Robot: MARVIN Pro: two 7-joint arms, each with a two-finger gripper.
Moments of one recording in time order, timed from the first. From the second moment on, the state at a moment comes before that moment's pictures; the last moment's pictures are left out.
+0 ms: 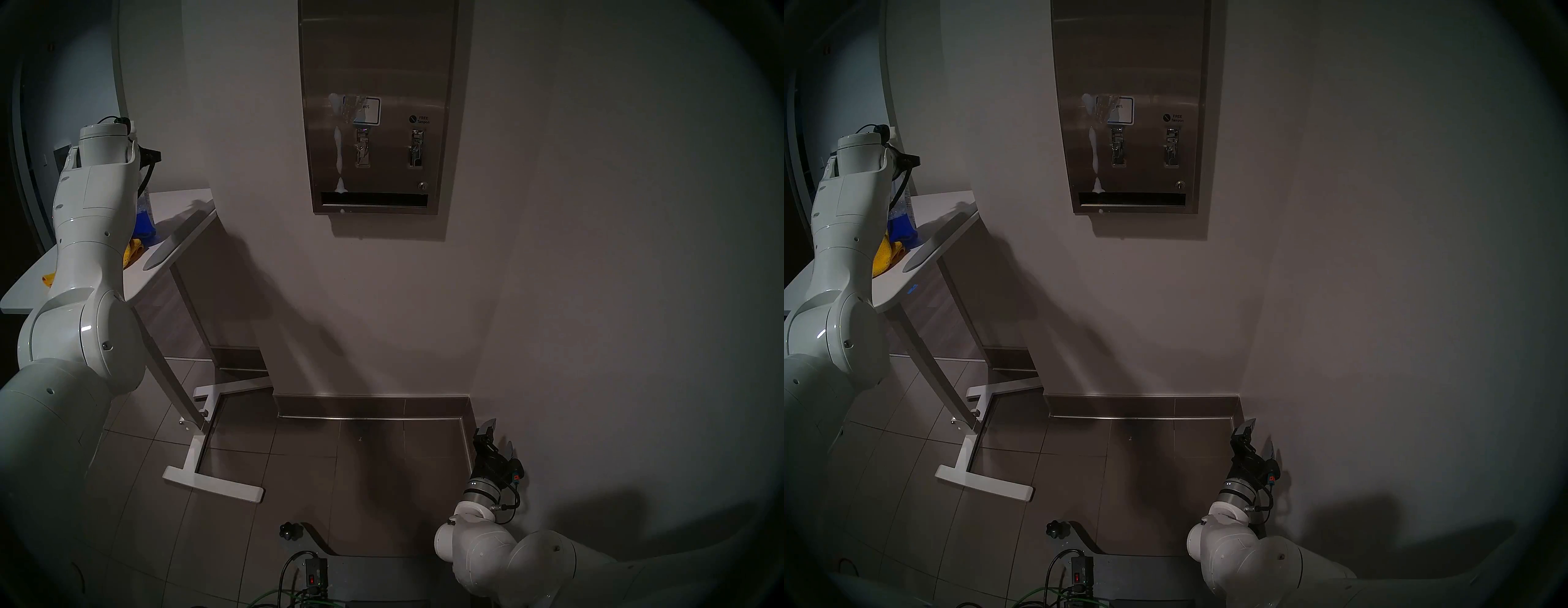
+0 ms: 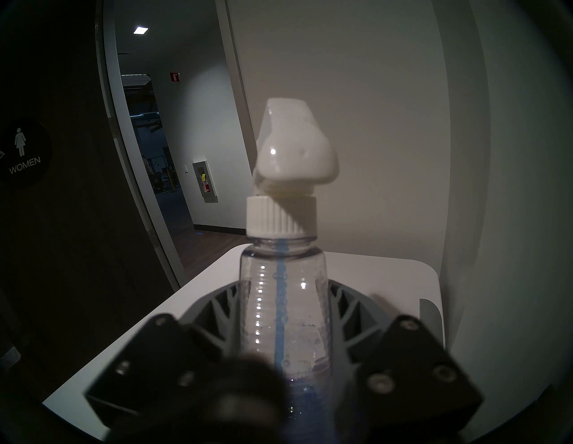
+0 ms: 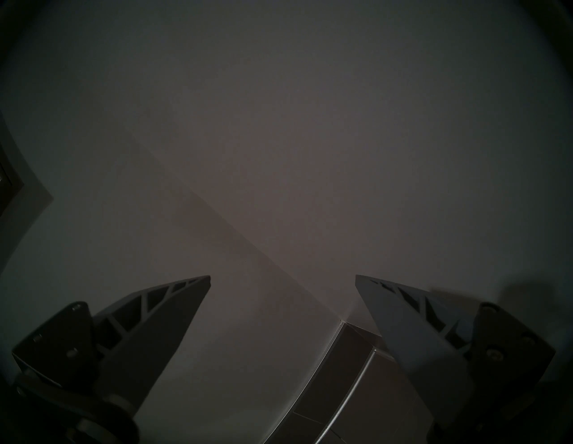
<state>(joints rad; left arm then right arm) 0.39 -1.11 -1.70 -0.87 0.16 0.68 -0.01 -1.30 -1.73 2.10 -0.18 0.97 -0.96 0.80</state>
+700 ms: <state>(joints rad) 0.35 -1.09 -1.68 -0.84 0.16 0.65 0.00 -1.30 -1.73 2.10 -0.18 0.97 -0.96 0.80</state>
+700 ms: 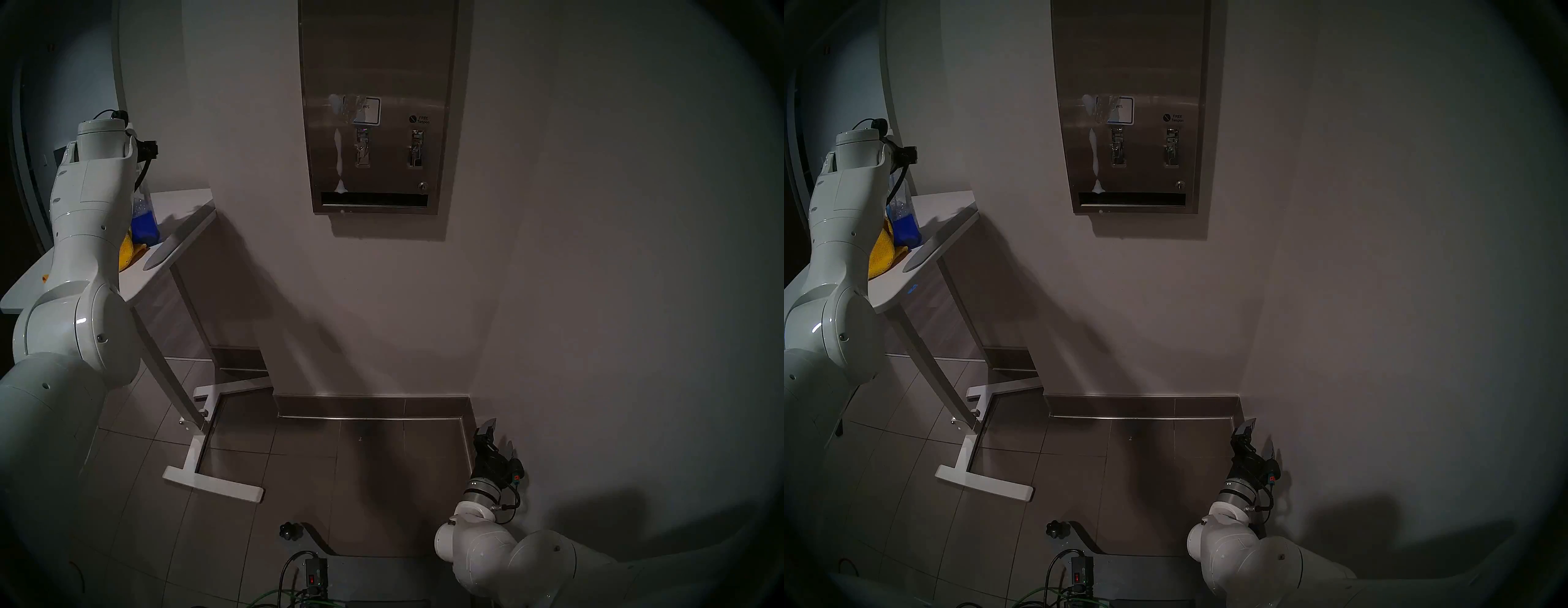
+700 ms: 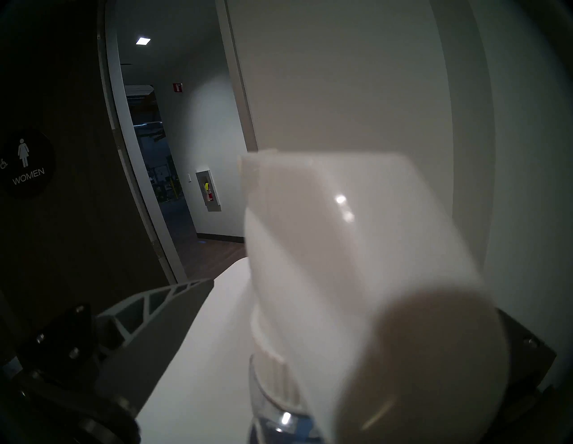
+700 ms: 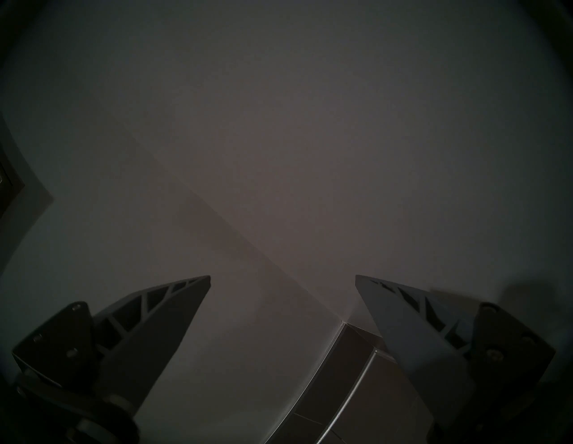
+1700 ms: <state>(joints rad) 0.23 -1.10 -1.63 -0.88 0.17 0.58 -0.01 -1.30 -1.73 2.10 -0.18 0.97 -0.96 0.81</state>
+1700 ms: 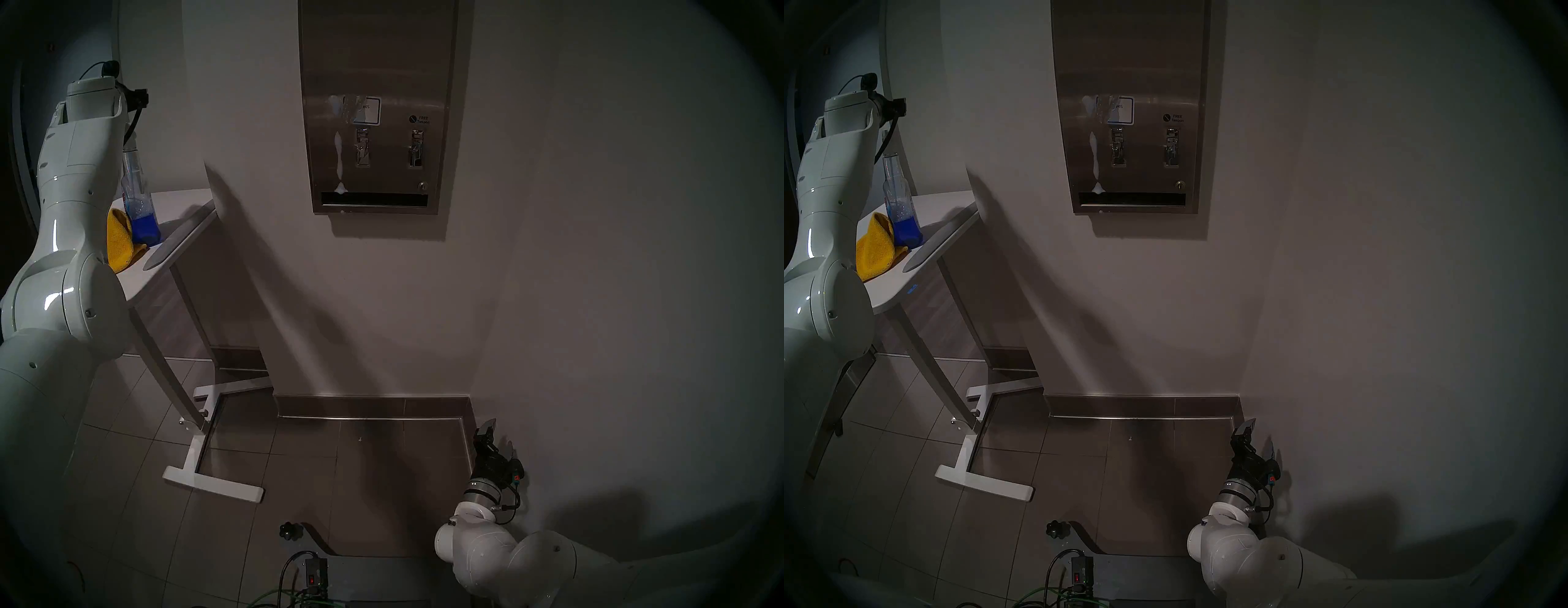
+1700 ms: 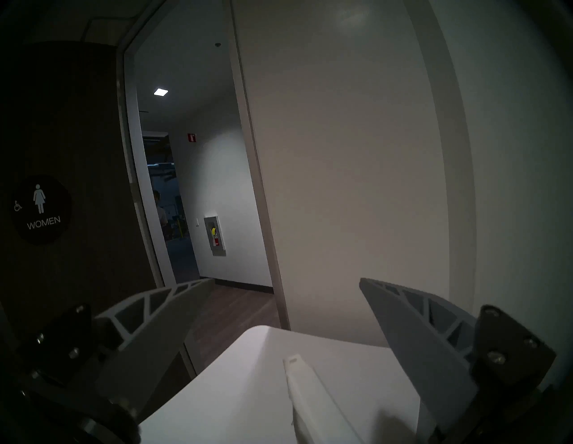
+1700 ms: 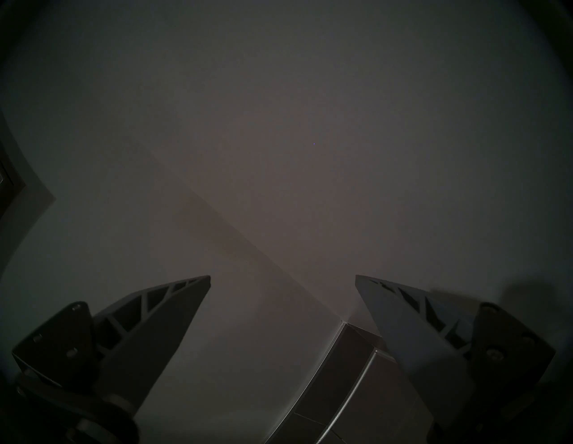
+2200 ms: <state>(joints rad) 0.17 -1.14 -1.60 -0.89 0.15 0.55 -0.03 -1.30 -1.73 2.10 -0.18 0.97 -0.96 0.82</state>
